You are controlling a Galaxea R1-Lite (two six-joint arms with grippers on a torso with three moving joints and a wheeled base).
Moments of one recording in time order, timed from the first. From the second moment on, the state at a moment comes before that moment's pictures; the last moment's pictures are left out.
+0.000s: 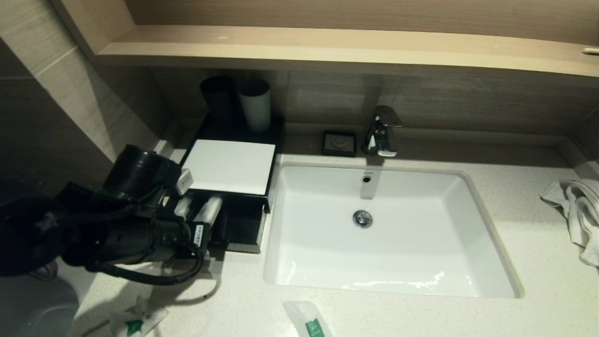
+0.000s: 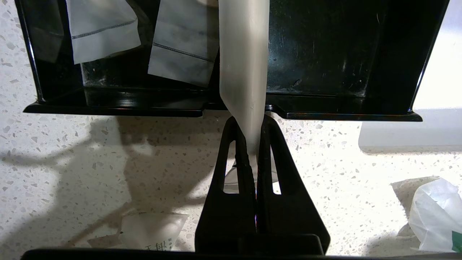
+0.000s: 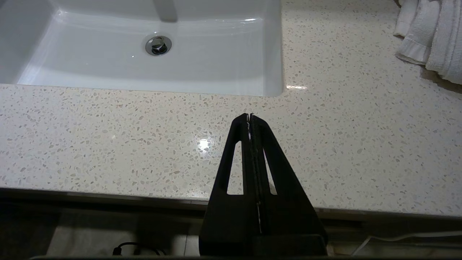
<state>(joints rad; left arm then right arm) -0.44 1.56 -0.93 0.16 0.12 -0.29 0.00 0.00 -0.01 0.03 0.00 0.00</state>
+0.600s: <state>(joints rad) -0.44 1.60 -0.94 0.12 0.12 -0.30 0.00 0.00 -0.01 0.03 0.00 0.00</state>
